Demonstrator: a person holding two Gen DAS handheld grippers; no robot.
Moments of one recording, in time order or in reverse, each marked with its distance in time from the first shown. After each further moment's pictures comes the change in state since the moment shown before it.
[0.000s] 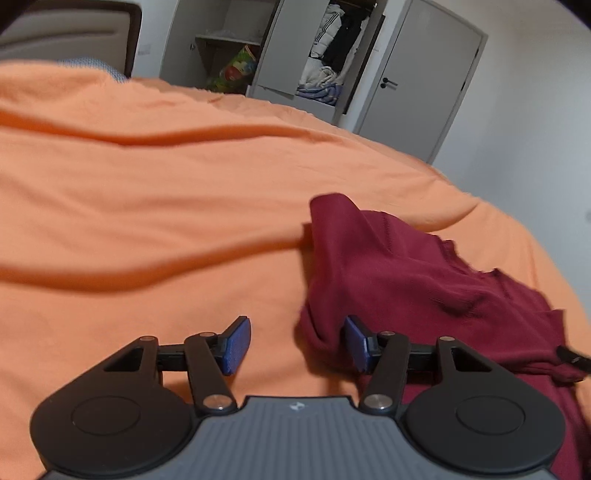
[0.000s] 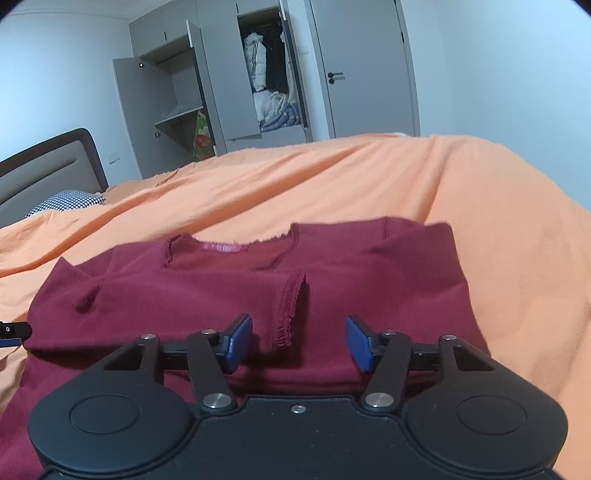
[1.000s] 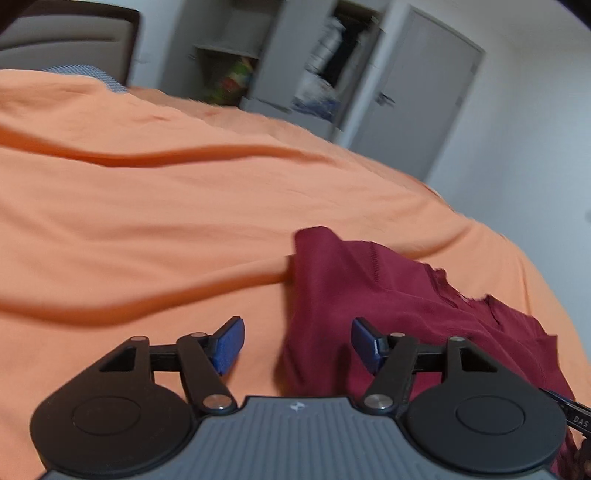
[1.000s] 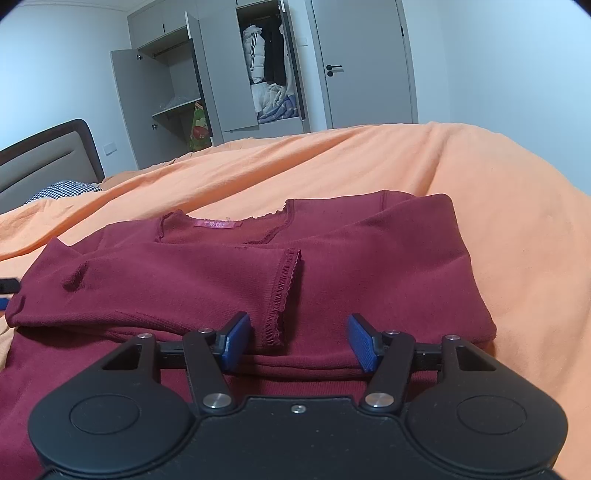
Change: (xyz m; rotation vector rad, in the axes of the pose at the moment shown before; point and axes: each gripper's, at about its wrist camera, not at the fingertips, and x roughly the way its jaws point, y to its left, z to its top) left arm 0.017 -0.005 0.030 -0.002 -0.026 -0.021; right arm 0.008 -0.001 -0.015 -0.013 0.014 -0.012
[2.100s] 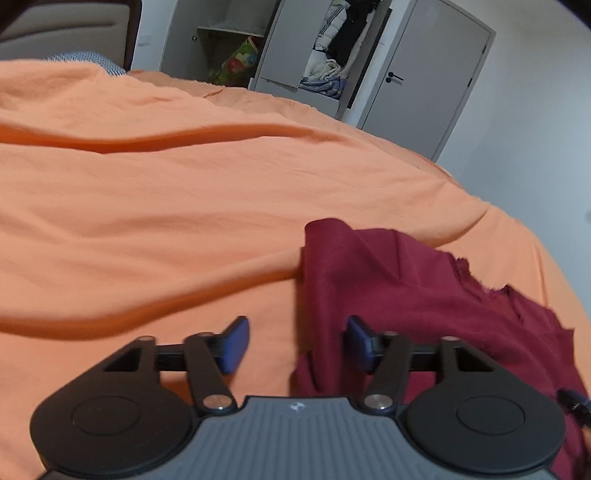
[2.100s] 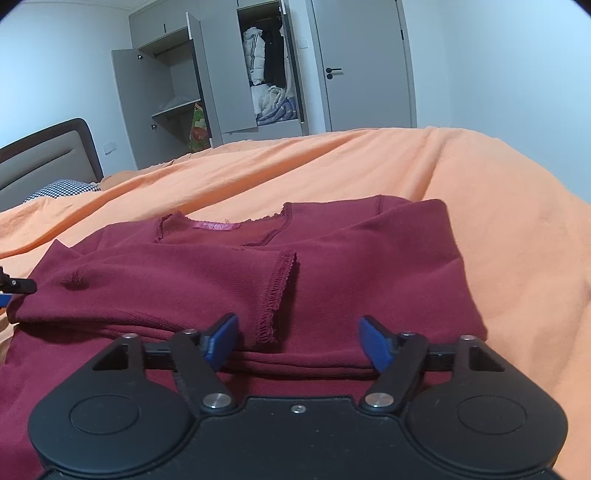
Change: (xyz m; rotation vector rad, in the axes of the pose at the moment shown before) left arm 0.016 0.000 0.001 0.020 0.052 0.071; right arm -0.006 -0.001 0.001 -0.011 -0.006 -0.010
